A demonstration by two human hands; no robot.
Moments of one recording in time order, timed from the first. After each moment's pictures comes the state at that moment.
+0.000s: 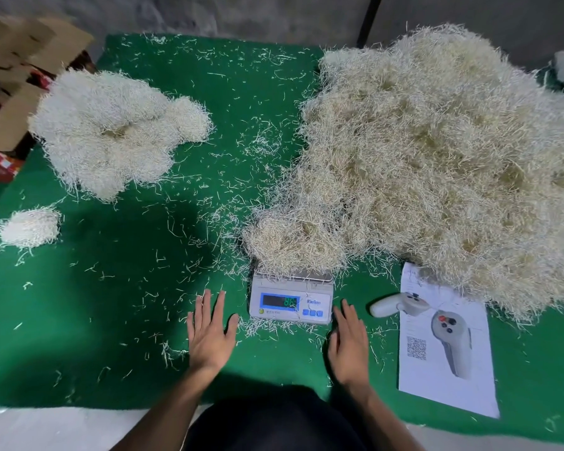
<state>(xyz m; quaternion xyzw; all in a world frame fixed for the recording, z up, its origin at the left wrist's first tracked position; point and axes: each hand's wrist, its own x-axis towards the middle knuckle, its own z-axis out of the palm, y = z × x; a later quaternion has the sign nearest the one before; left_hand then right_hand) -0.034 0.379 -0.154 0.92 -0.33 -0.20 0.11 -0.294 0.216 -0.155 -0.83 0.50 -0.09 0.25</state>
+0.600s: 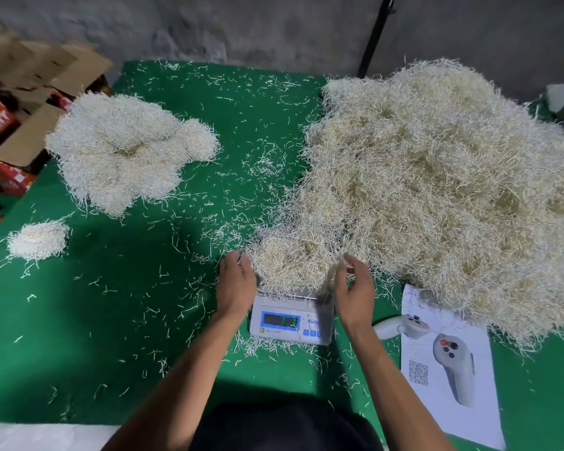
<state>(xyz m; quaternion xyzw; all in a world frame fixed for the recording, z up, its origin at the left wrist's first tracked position) -0.005 0.248 -0.052 0.87 -0.24 -0.16 0.40 -0.200 0.126 -0.046 -0.71 0.52 -0.30 0.37</state>
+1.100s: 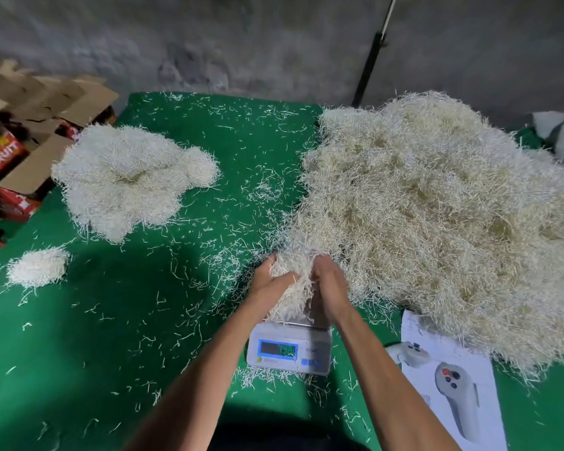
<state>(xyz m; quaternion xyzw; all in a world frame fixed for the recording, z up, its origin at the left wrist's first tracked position) -0.019 0.179 -0.011 0.73 -0.16 -0.42 0.51 -0.136 0.093 -0.003 -0.57 0.44 -0.23 0.66</state>
